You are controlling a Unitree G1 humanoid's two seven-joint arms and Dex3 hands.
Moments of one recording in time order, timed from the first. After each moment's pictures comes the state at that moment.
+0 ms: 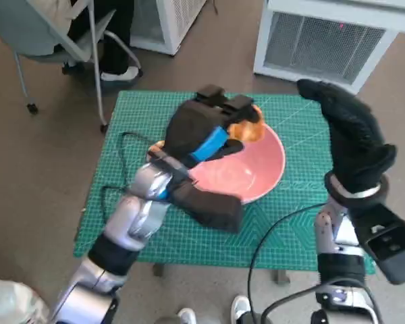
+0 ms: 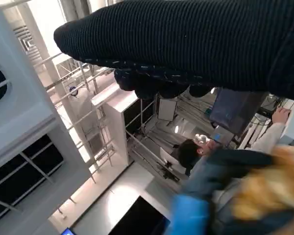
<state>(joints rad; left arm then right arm) -0.78 0.21 -0.39 0.36 0.78 -0.11 0.03 -0.64 -0.15 -0.15 0.45 0.38 -0.93 0.55</state>
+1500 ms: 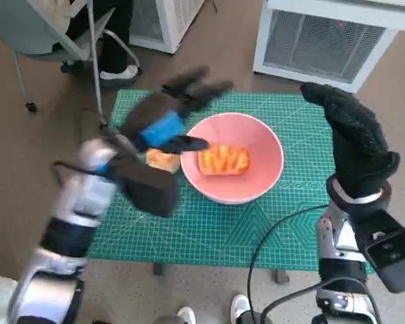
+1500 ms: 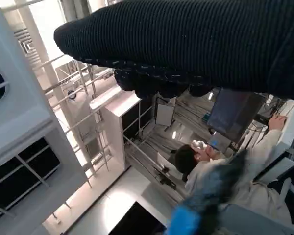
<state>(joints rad) -0.75 0.53 -0.16 0.23 0.40 -0.30 -0.35 -0.61 -0.15 -0.15 0.41 0.35 -0.93 0.51</state>
